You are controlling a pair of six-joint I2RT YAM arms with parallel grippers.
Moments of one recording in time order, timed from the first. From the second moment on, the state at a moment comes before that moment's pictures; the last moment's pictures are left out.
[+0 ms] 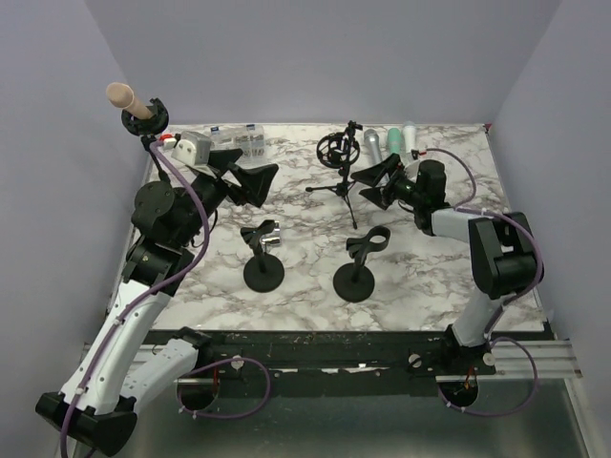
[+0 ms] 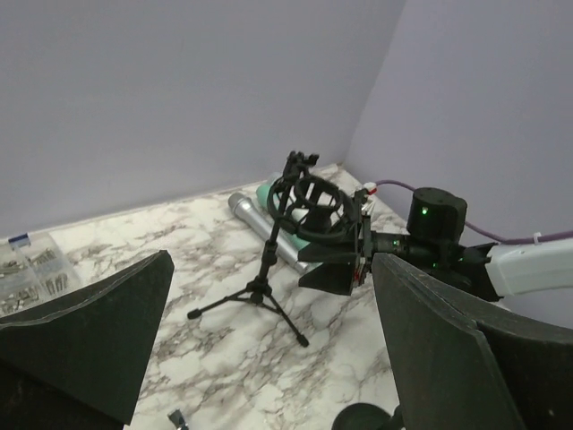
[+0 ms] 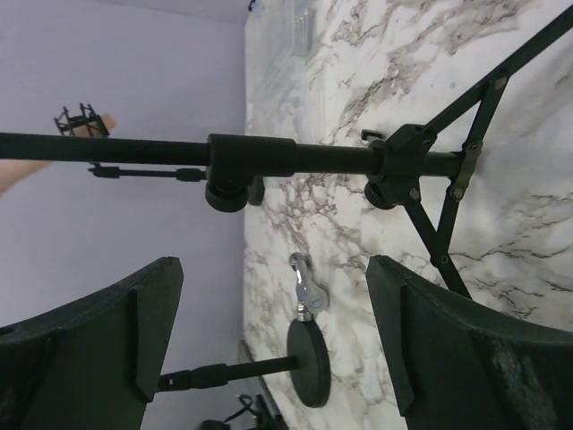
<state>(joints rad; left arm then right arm) -0.40 0.85 1.06 0.02 0.22 -0.31 0.17 1.74 0.91 0.54 -0.60 1.04</state>
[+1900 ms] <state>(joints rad) -0.40 0.82 0.95 0.04 0.25 -0.23 0.28 2.11 0.94 1.28 -0.48 1.59</state>
